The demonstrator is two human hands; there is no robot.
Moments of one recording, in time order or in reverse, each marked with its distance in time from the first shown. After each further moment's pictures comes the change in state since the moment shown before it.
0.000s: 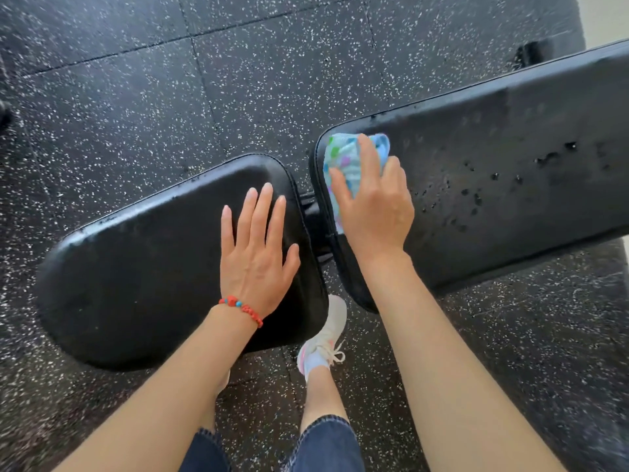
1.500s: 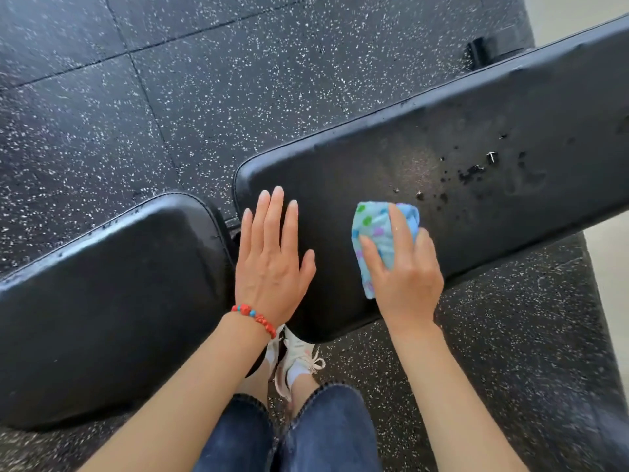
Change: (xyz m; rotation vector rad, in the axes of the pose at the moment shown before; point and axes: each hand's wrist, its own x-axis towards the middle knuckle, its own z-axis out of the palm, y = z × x) left_hand 0.058 0.096 0.005 -0.160 0.020 0.095; right_hand -0.034 0.122 -0.041 -0.050 -0.022 0.067
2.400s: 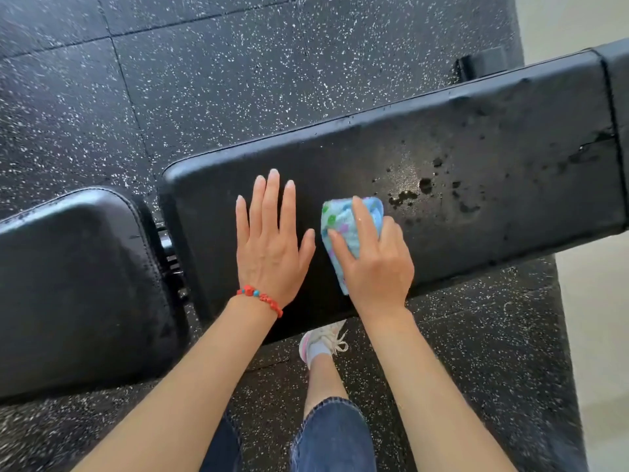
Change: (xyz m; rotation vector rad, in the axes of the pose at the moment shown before) left_hand 0.051 0.093 0.031 0.039 0.014 -0.177; right_hand 0.051 0.070 -0.002 -0.007 -0.054 -0.205
